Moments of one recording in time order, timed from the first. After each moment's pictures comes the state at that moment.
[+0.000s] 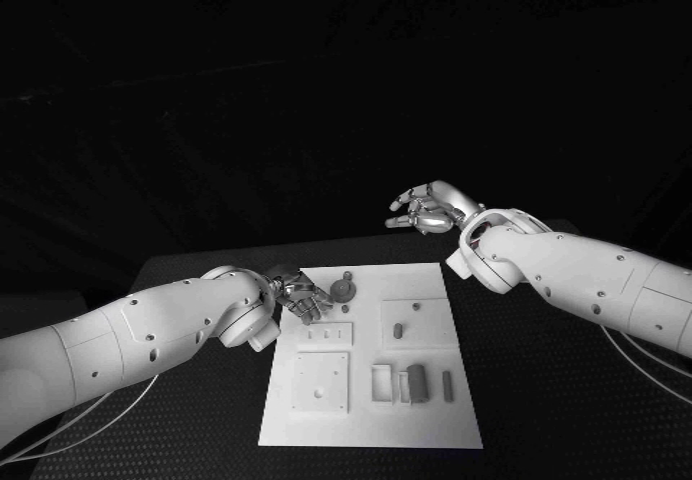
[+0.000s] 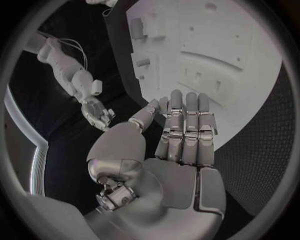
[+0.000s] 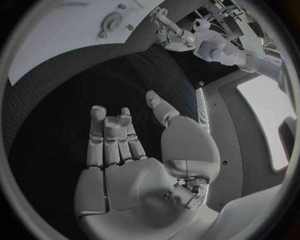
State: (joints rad) left arm 1.25 -0.56 -0.15 1.21 -0.71 -0.13 -0.25; left_hand 0.95 0.11 0.49 -0.30 0.05 1.04 0.11 0.36 0.56 1.36 0.02 0.20 0.37 1.14 0.03 0.31 0.96 0.01 1.01 -0.07 0.13 0.90; right arm 1.28 -0.67 -0.02 1.17 -0.94 -0.40 0.14; right_hand 0.96 -0.11 0.48 -0.27 0.10 0.81 0.18 0.26 0.48 0.86 0.07 1.21 1.05 1.01 -0.03 1.46 0.89 0.25 0.96 0.04 0.96 1.31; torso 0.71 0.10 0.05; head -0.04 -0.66
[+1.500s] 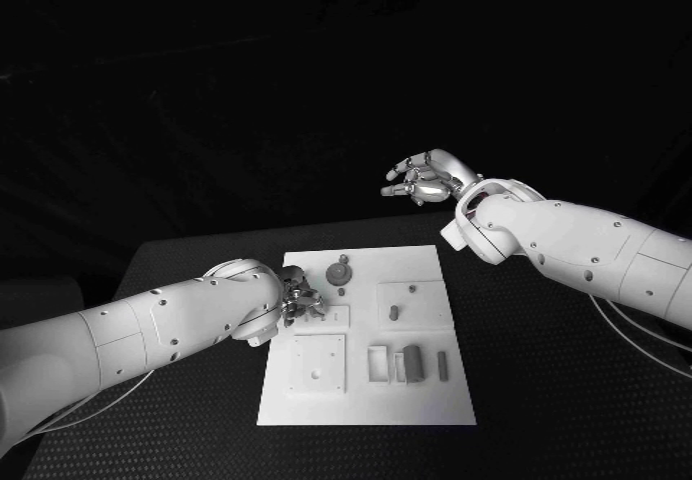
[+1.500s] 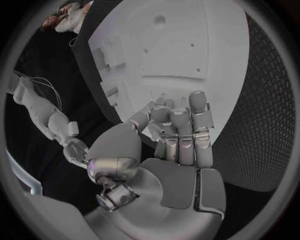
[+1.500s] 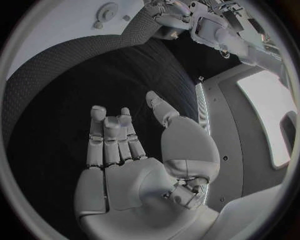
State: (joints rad) left arm 1.24 -0.49 -0.20 1.18 -0.97 -0.07 -0.45; left_hand 0.84 0.10 0.61 -0.28 0.05 1.04 0.09 0.36 0.67 1.40 -0.07 0.87 0.86 1.34 -0.16 1.01 0.97 0.02 1.28 -0.23 0.48 1.30; right arm 1.30 -0.65 -0.01 1.14 -0.88 -0.40 0.16; right_hand 0.96 -0.11 0.48 -0.27 0.10 0.80 0.18 0.26 0.48 0.86 0.07 1.21 1.05 1.01 -0.03 1.46 0.88 0.25 0.96 0.04 0.96 1.31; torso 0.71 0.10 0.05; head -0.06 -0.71
